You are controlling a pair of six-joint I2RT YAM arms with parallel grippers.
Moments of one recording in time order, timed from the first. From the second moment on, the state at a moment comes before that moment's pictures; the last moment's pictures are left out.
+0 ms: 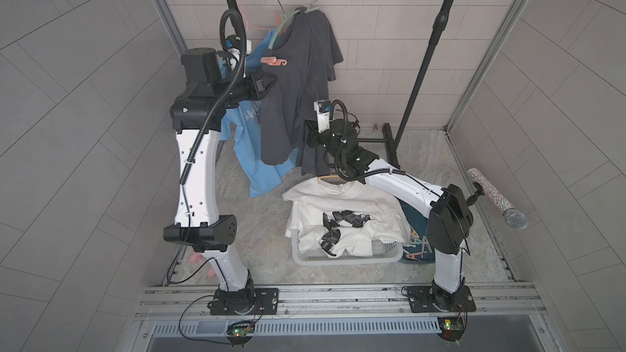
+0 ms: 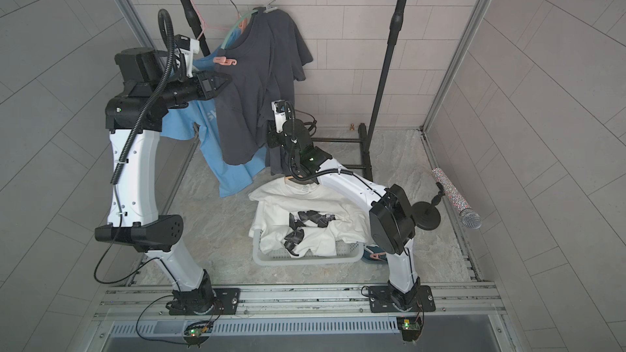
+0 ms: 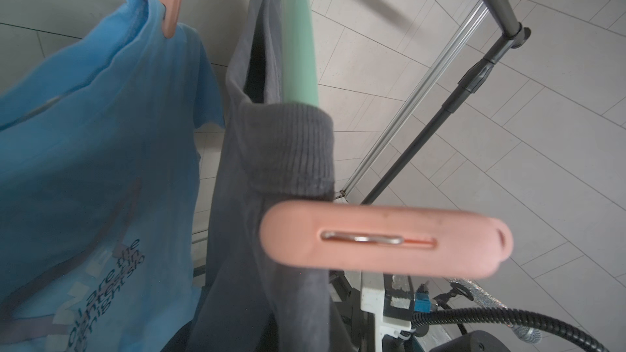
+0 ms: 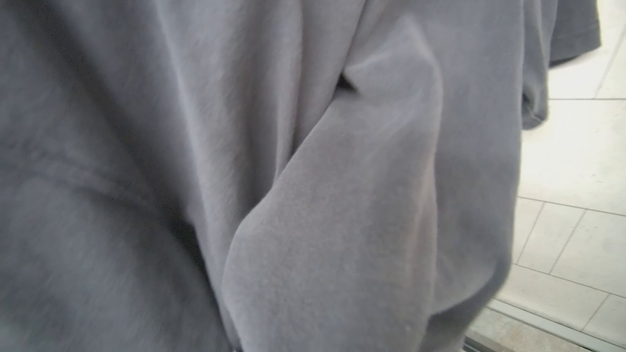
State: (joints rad) left arm 0.02 1.77 2.46 -0.92 0.69 -0.25; right arm 0.74 1.92 1.72 0.17 0.17 0.18
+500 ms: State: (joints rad) left arm 0.02 1.37 2.12 -0.85 0.40 -0.17; right arm 0.77 1.81 1.60 0.07 0.15 0.18
